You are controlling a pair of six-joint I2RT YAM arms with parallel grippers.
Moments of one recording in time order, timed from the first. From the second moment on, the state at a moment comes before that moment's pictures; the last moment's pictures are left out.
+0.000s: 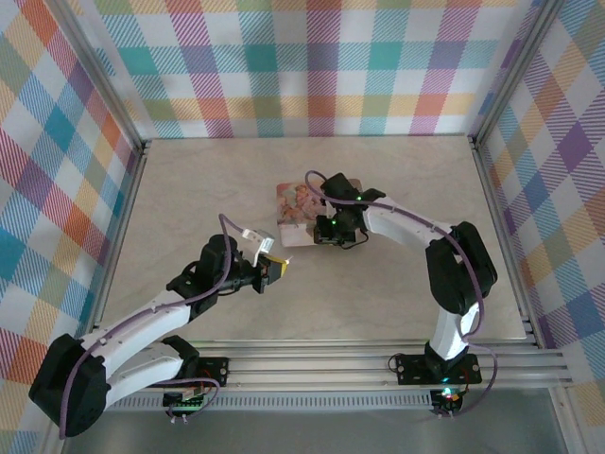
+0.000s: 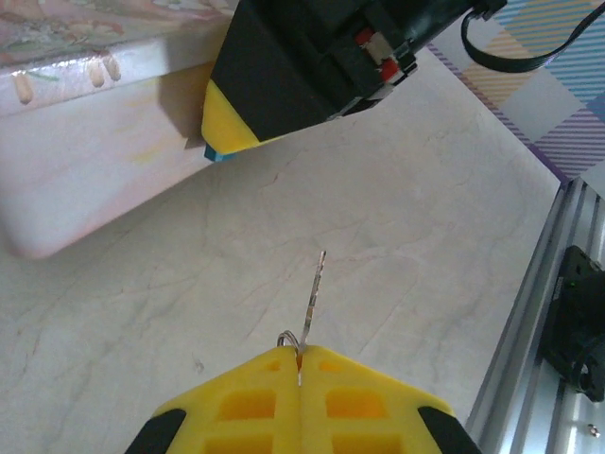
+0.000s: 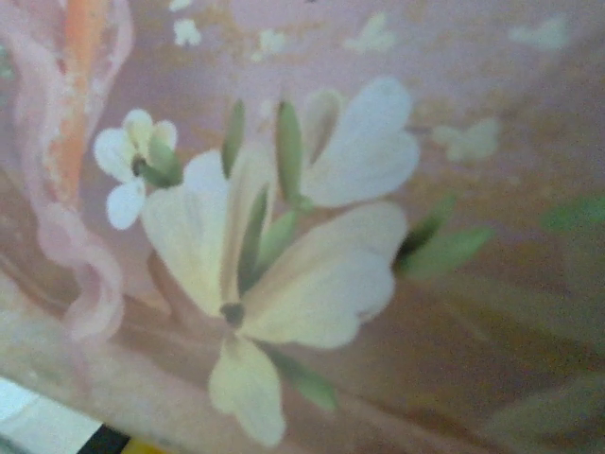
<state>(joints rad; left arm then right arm) -0.59 1.00 0.47 0.04 0.42 -0.26 0.63 1.81 1.34 -0.71 -0.26 0.55</state>
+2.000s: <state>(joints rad) -0.60 1.42 0.53 0.50 0.42 -0.25 0.50 1.77 1.40 -0.76 -0.73 0.60</state>
